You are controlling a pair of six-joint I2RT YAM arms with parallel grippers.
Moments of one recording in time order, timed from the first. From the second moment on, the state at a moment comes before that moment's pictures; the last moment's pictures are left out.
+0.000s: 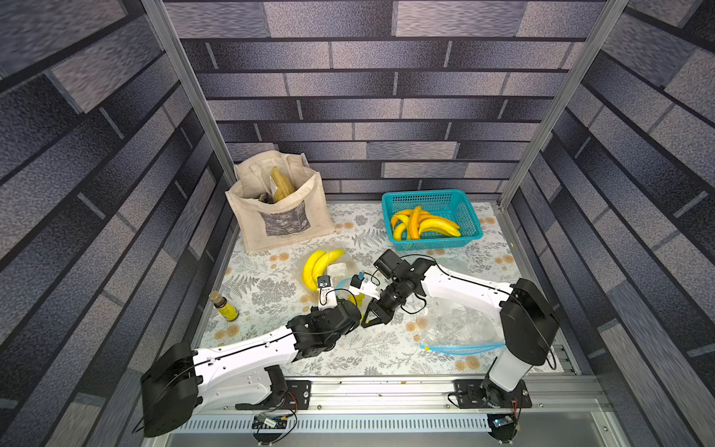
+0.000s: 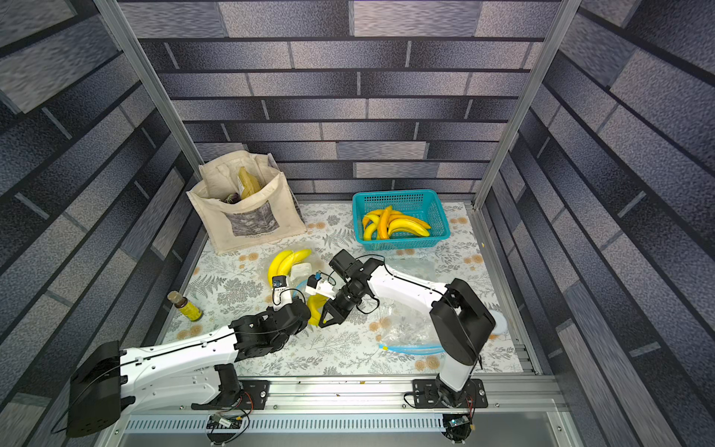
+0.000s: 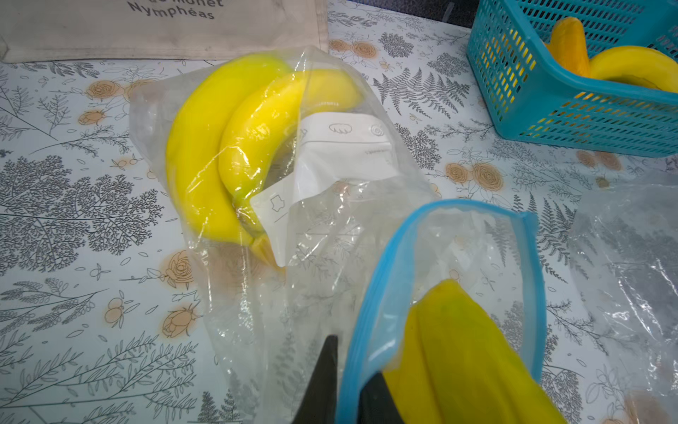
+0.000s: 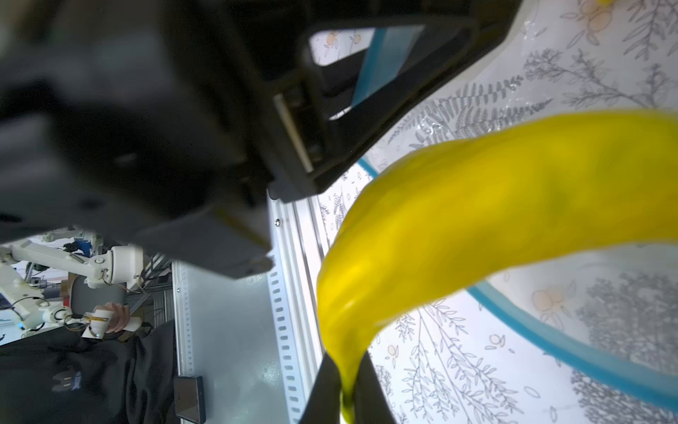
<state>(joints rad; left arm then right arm) -1.02 1.07 0.55 -0.36 -0.71 -0.90 0.87 1.65 1.18 -0.71 -0.82 -0.07</state>
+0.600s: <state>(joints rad) -0.97 1.04 0.55 -0.36 -0.68 -0.86 0.55 1.26 1.12 -0.64 -0.46 0.07</state>
